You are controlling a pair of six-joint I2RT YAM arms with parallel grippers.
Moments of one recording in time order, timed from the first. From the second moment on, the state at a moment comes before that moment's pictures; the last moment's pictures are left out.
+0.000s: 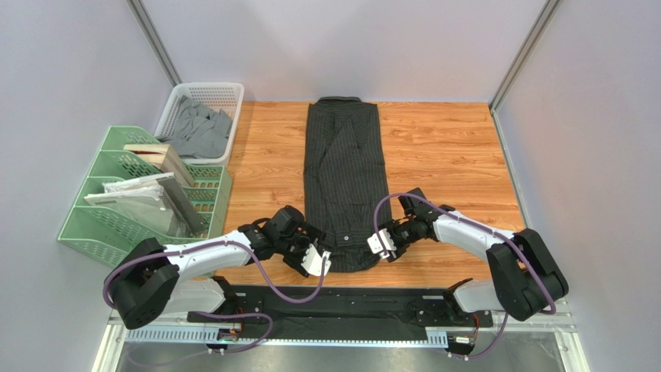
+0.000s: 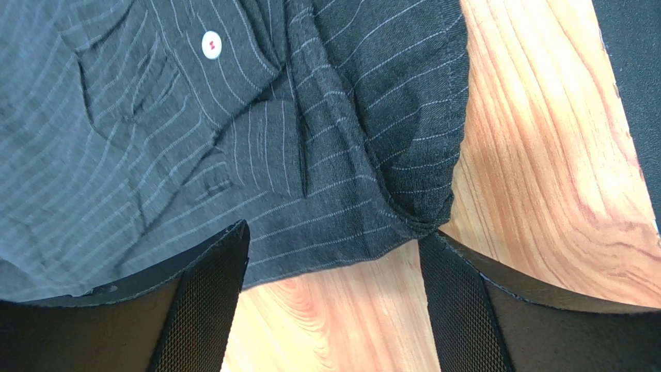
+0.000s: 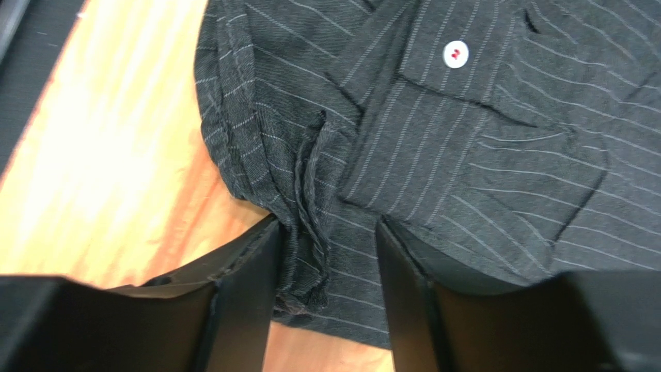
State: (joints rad) left arm -0.84 1.22 0.49 -0.18 0.33 1.20; right arm 0.47 1.35 0.57 -0.46 -0.71 -1.57
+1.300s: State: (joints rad) left arm -0.91 1.15 0.61 -0.38 0.39 1.11; right arm 0.52 1.03 0.59 -0.65 -0.62 -1.34
